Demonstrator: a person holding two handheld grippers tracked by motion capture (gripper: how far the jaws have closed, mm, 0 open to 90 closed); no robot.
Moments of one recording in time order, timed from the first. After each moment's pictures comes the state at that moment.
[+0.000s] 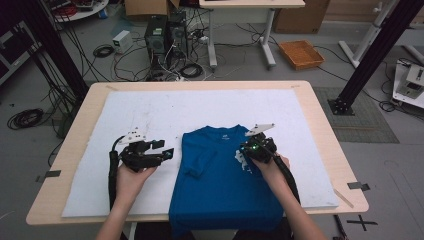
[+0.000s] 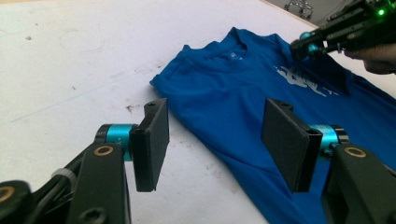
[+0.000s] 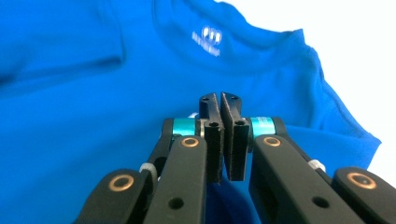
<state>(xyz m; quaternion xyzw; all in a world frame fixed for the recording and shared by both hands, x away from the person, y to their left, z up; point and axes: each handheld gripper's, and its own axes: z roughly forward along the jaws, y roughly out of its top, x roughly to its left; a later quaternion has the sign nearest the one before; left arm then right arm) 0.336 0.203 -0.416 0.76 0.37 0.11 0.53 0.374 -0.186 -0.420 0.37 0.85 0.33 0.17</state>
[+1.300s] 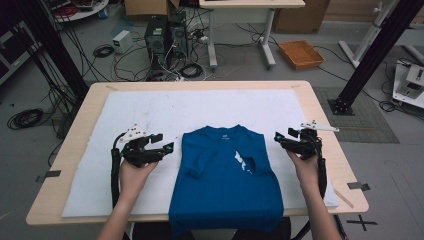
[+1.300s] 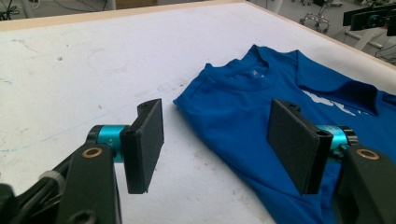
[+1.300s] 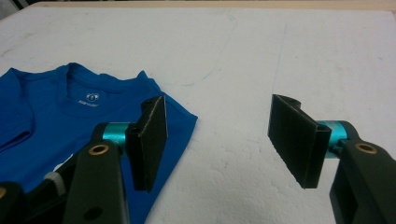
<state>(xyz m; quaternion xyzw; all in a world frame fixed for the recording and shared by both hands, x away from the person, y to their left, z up) 0.347 0.203 -0.420 0.74 0.38 0.15 0.54 0.370 -0.309 -0.413 0.50 0.70 0.46 0.21</state>
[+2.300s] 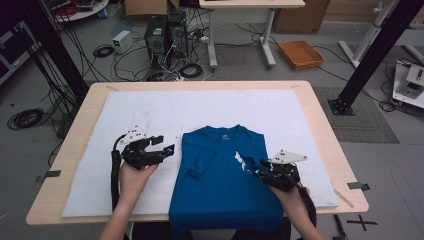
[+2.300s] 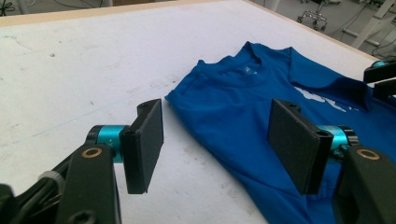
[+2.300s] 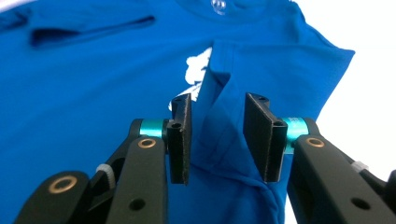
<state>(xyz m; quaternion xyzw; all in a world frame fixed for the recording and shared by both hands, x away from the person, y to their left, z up) 0.340 0.200 -0.417 0.74 0.38 0.15 0.53 0.294 -0.237 -0.438 0.38 0.81 0.40 0.19</state>
